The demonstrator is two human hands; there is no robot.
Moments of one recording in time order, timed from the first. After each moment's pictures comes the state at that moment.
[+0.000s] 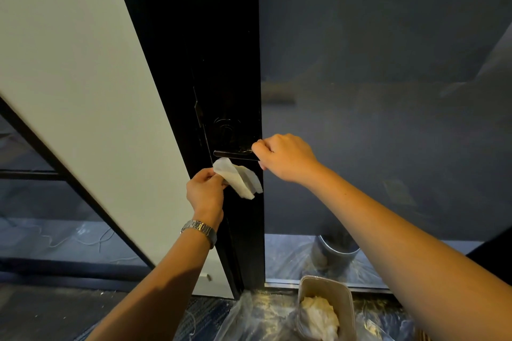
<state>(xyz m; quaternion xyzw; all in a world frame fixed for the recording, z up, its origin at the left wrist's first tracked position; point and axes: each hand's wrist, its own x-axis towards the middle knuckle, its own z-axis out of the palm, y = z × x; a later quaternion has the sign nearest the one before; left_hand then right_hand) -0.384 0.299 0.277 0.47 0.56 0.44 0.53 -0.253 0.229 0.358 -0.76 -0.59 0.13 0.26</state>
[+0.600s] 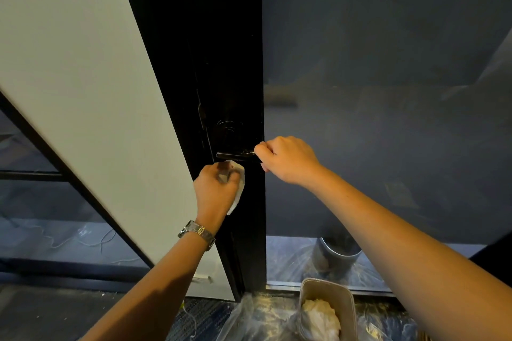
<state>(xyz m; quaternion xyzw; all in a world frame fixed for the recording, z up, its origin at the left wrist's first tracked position) -0.387 0.292 0.286 0.70 0.48 0.41 0.32 -0.252 0.232 0.356 -0.76 -0.59 0.13 0.25</state>
